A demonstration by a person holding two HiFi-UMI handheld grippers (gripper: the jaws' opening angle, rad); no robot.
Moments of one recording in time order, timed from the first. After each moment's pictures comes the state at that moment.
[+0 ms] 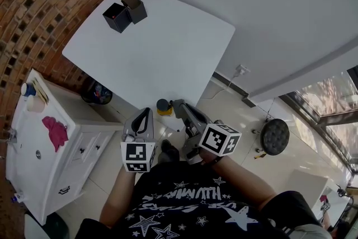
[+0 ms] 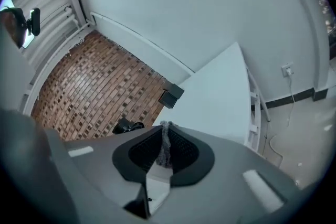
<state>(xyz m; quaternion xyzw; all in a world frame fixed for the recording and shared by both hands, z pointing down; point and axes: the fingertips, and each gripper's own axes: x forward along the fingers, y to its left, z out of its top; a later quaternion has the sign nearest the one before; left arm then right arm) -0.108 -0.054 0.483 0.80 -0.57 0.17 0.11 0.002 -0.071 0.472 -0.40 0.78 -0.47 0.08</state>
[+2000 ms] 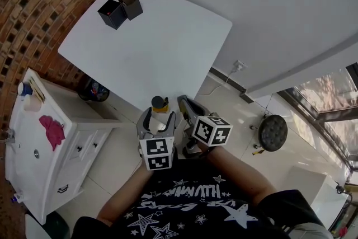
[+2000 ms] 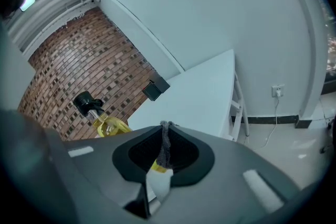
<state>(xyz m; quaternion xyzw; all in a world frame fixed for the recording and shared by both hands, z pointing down) -0.058 -0.045 0.519 0.76 -0.59 0.20 0.19 0.020 -0.083 0.535 -0.45 0.79 -0.42 -0.02</state>
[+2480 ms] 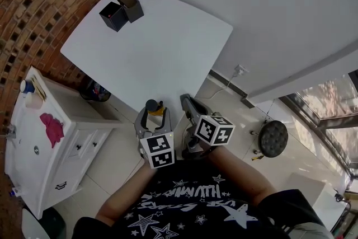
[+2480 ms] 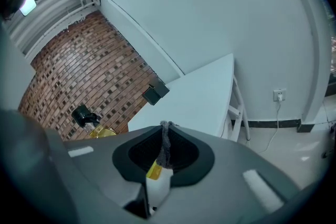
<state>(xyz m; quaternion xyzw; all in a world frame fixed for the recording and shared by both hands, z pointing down) -0.064 -0.061 0.516 0.70 -0.66 0.22 0.16 0.042 -0.100 0.529 -0.44 0.80 -0.41 -0.01</state>
